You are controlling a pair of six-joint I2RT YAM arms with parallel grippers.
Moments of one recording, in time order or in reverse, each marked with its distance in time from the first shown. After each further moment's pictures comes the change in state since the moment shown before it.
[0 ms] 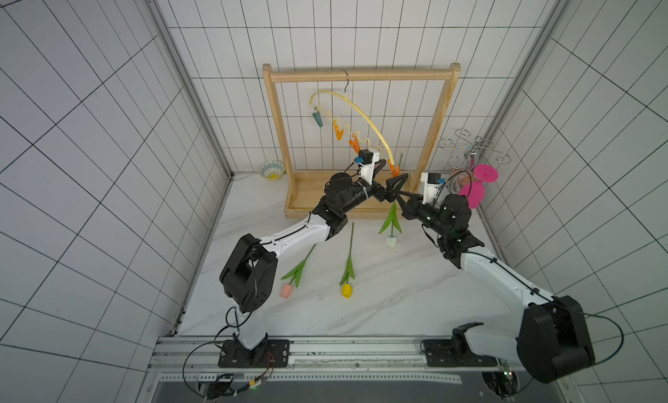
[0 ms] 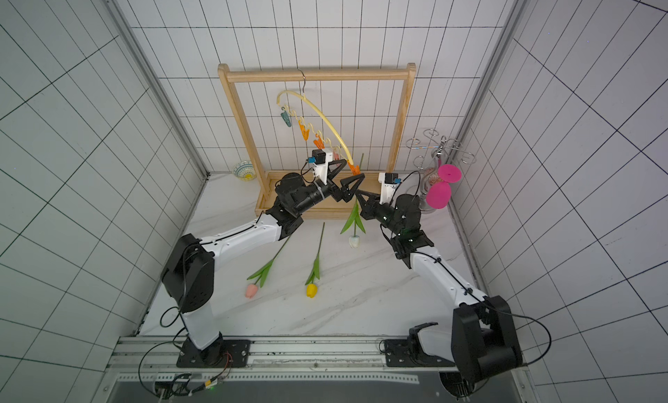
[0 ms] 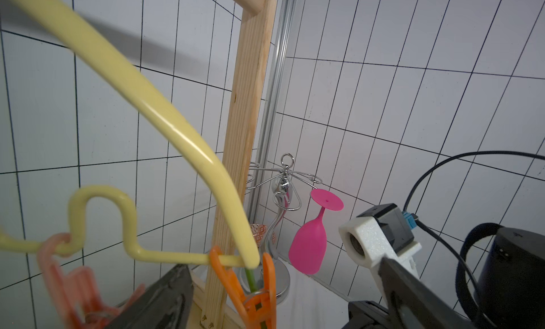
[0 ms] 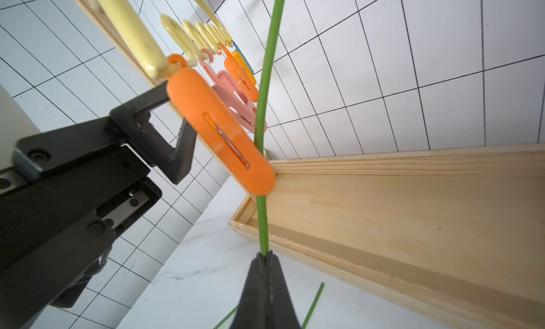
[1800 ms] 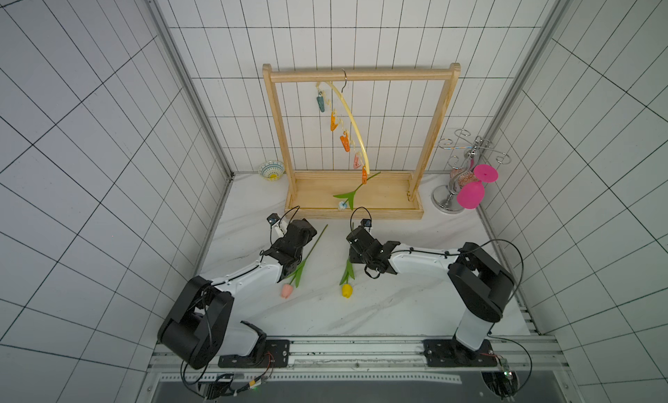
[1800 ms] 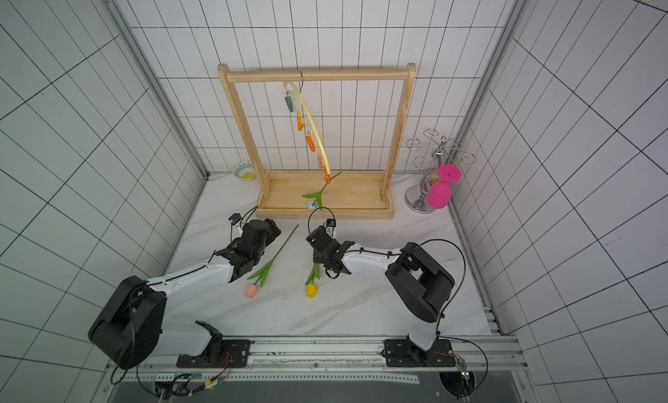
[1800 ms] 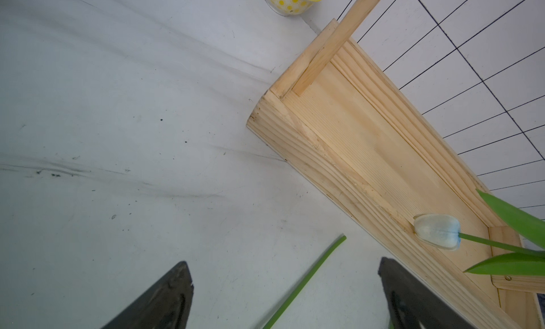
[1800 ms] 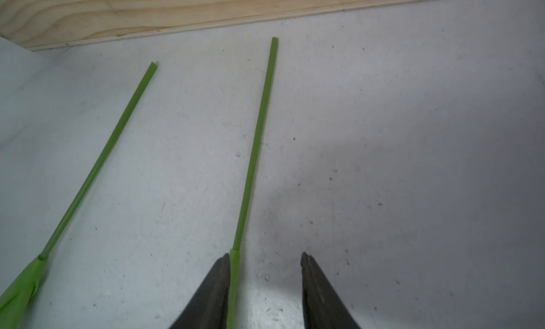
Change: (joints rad) left arm 0.229 -0.425 -0.740 -0.567 -0.745 -0.757; right arm 0.603 0.525 0.251 -0.621 0.730 0.260
